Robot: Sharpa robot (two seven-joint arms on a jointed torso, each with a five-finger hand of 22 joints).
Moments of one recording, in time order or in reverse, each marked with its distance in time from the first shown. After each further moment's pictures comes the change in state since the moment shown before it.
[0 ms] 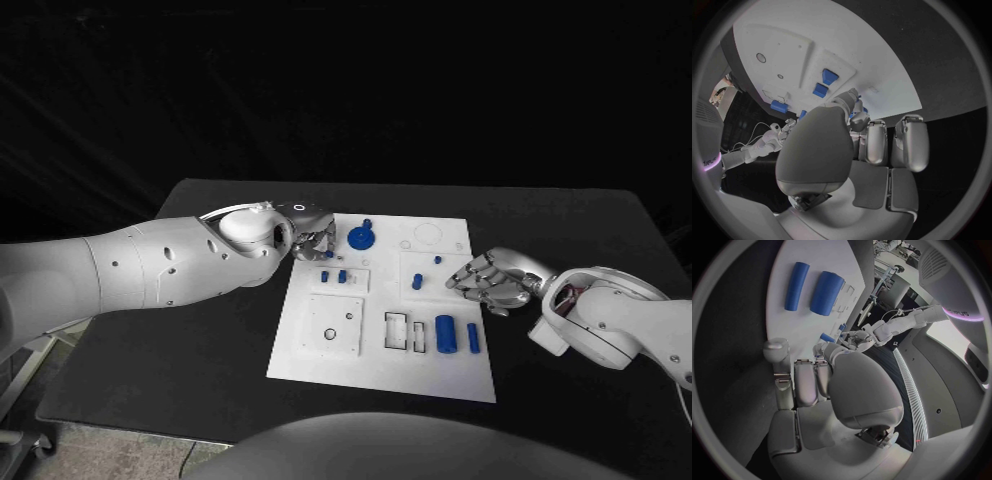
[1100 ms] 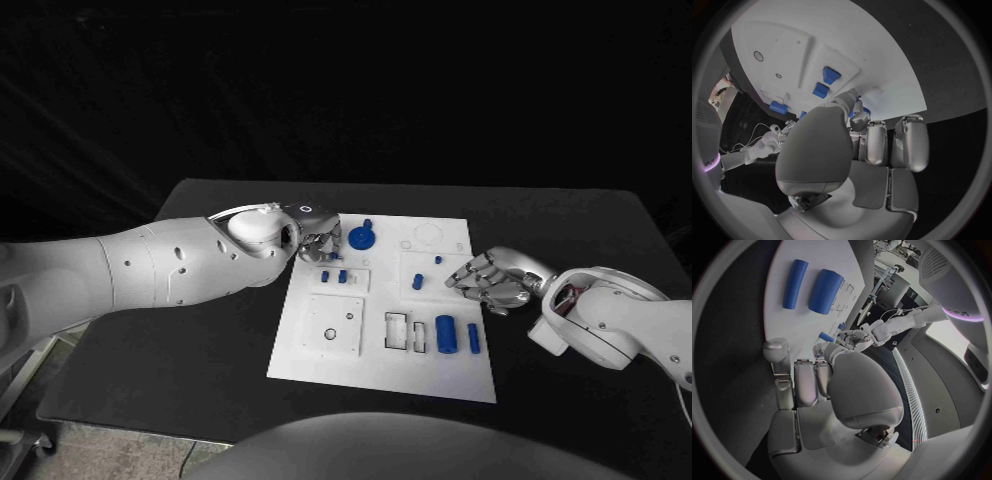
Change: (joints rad) left arm -0.006 0.033 0.000 -0.026 -0.001 0.012 0.000; left_hand -0.008 -0.001 0.000 -0.005 0.009 -0.007 0.000 0.001 0.004 -0.003 0.003 -0.004 -0.004 0.004 0.004 0.000 0.002 0.000 0.000 0.000 0.000 0.001; right arm 0.000 0.002 0.000 0.000 0.002 -0.008 0.008; right_hand 0.000 0.000 0.003 -0.003 0.000 0.000 0.000 0.000 0.000 0.000 0.000 0.000 0.000 0.000 0.000 0.000 0.000 0.000 0.000 0.000 0.000 0.001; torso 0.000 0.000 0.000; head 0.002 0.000
